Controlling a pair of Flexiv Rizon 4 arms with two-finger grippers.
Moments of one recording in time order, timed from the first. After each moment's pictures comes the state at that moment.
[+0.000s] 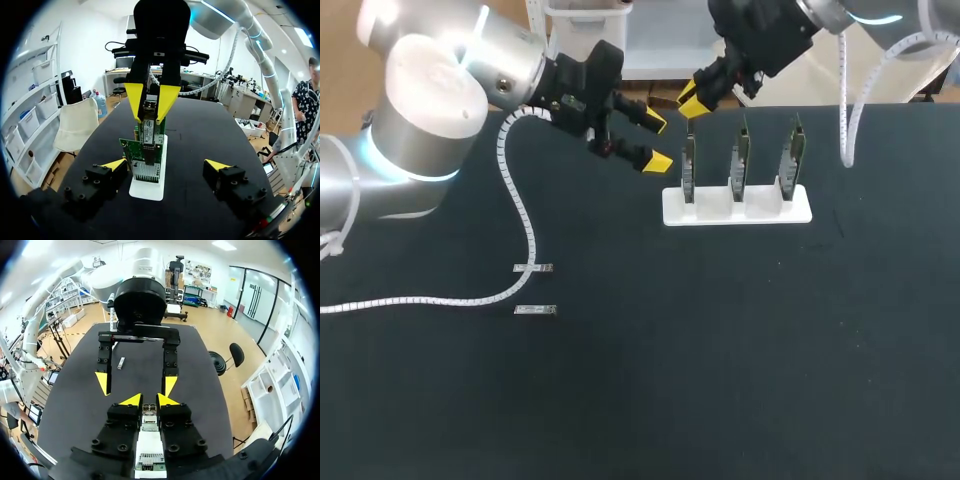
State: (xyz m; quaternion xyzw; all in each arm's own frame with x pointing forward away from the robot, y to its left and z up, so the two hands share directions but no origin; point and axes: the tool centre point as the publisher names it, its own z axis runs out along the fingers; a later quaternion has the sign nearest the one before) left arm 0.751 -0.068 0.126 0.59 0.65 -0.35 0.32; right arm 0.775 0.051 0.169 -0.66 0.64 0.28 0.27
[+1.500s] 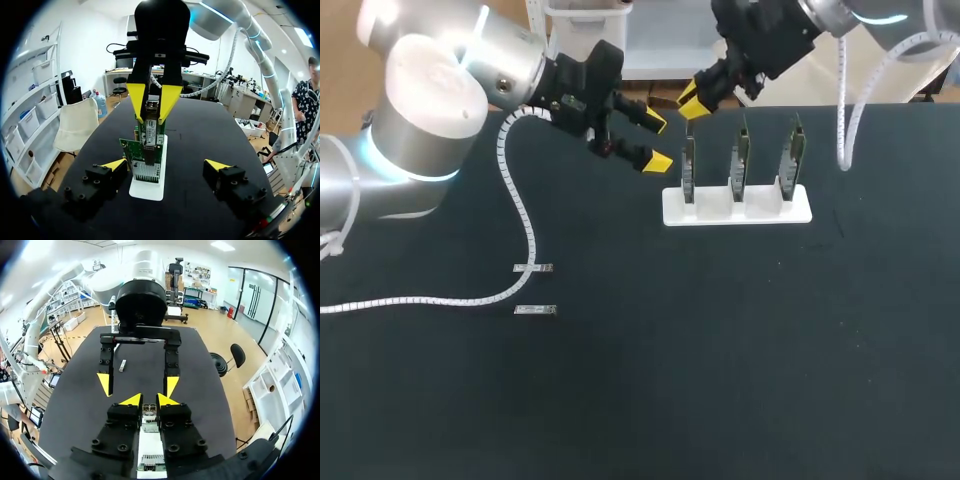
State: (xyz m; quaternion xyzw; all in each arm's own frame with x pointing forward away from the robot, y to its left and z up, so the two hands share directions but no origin) left arm 0.751 -0.068 0.126 0.59 0.65 -0.35 0.32; right arm 0.774 0.049 0.168 -0.65 0.64 0.29 0.28
